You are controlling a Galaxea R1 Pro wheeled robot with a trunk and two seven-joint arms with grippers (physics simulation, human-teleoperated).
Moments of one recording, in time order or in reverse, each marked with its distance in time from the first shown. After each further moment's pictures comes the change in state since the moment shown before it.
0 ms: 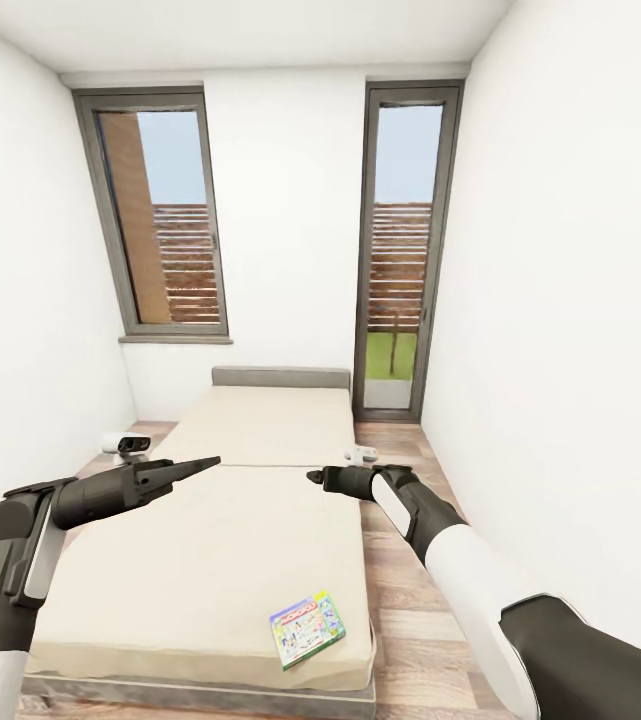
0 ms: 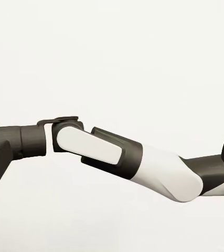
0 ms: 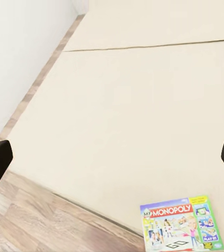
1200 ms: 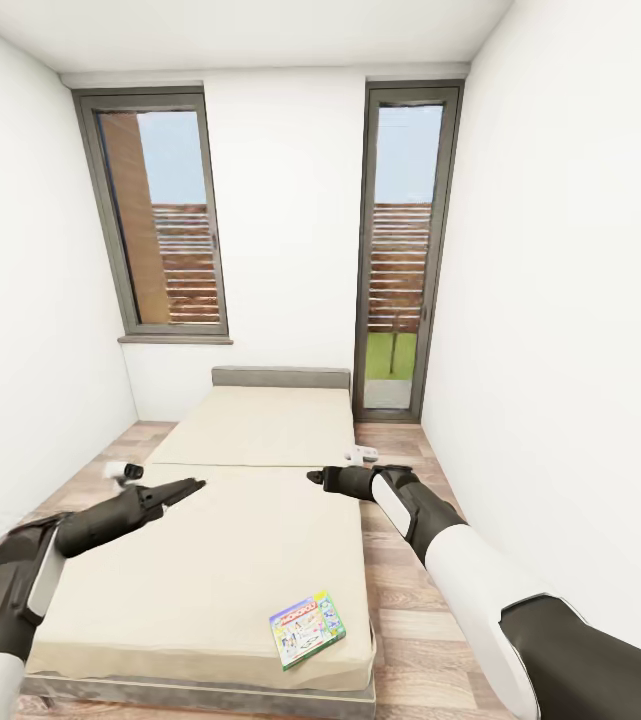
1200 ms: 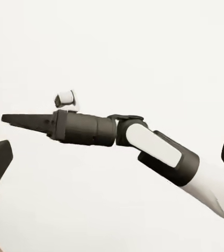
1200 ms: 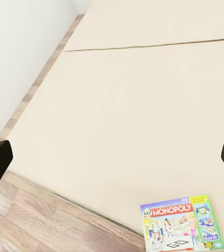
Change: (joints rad) left arm -0.002 0.027 0.062 0.336 -0.002 -0.183 0.060; right arm 0.000 0.000 -0.001 0.002 -0.003 0.000 -0.001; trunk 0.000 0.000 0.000
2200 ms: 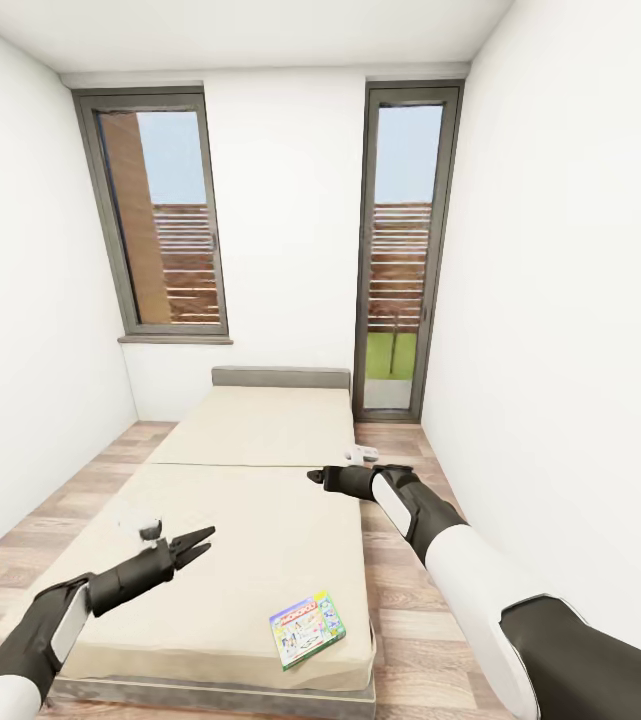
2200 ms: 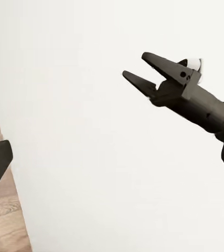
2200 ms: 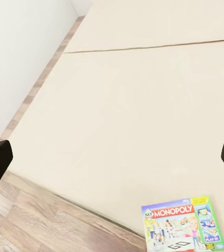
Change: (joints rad) left arm 0.003 -0.022 0.018 0.431 -0.004 -0.179 0.226; right arm 0.001 0.000 -0.009 -0.005 0.002 0.001 0.001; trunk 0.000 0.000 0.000
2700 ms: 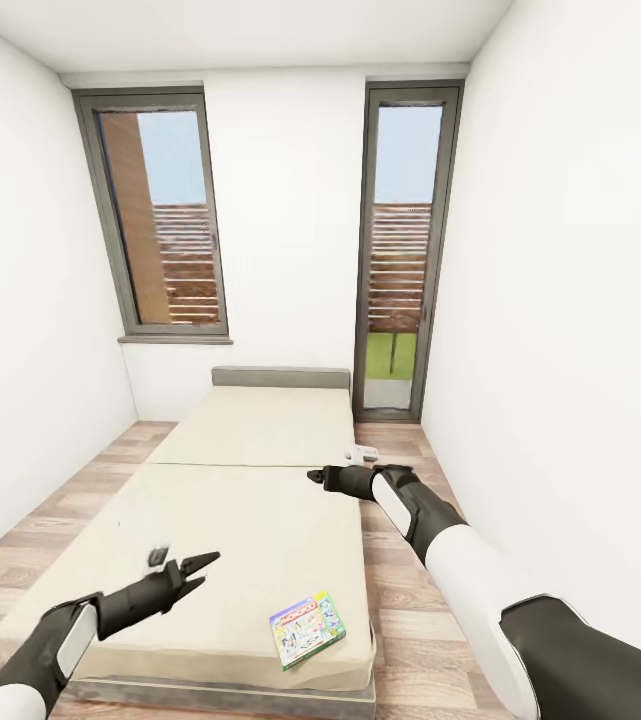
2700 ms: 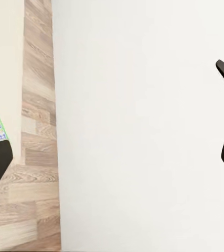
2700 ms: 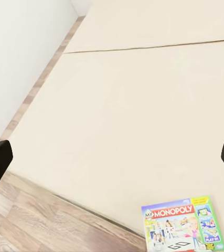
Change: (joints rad) left arm 0.000 -0.011 0.009 0.115 0.009 0.002 0.256; right arm 0.000 0.000 0.002 0.000 -0.001 -0.001 0.000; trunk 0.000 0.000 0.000
